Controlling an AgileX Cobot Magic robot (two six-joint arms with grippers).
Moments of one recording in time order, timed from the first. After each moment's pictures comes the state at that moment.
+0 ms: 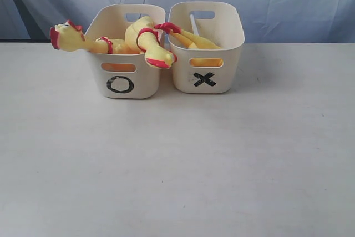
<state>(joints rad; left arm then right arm) 0.02 0.00 -0.18 0.10 -0.32 0.27 0.12 0.01 -0.21 1.26 0.24 -1.82</state>
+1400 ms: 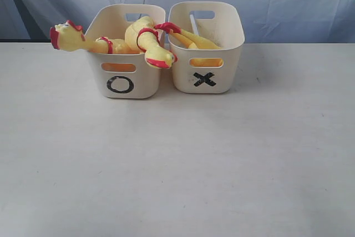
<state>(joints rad) 0.02 0.00 -0.01 0.02 0.19 0.27 0.12 0.01 -0.01 0.01 0.28 -1.82</state>
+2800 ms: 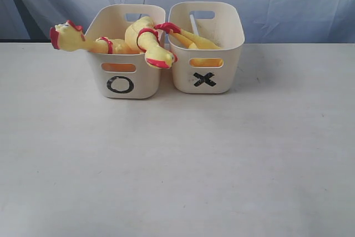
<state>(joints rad) 0.02 0.00 -0.01 0.02 0.22 0.27 0.12 0.00 -0.01 0.25 0.30 -0.74</state>
